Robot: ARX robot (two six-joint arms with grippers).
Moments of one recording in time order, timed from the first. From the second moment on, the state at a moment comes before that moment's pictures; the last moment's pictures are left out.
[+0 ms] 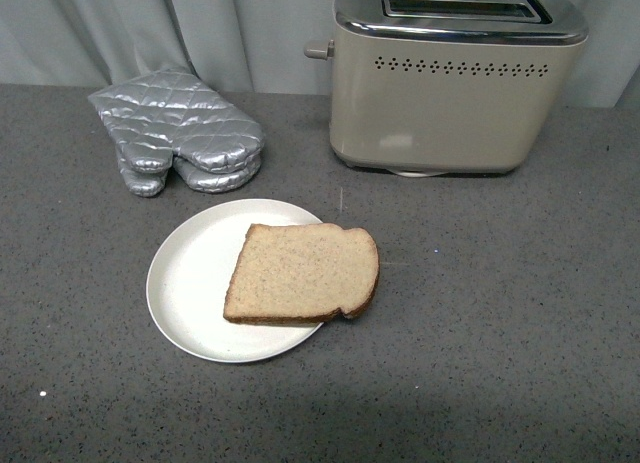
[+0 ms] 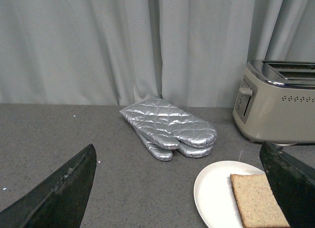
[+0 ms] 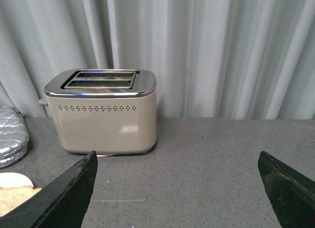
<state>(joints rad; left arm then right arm) 0.00 0.00 0.02 0.00 0.00 0.00 0.00 0.01 0.00 0.00 0.00 0.00</state>
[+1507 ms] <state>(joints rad) -0.02 0.83 0.23 0.14 -0.11 -0.27 0.00 0.00 0.00 0.00 0.00 0.00</state>
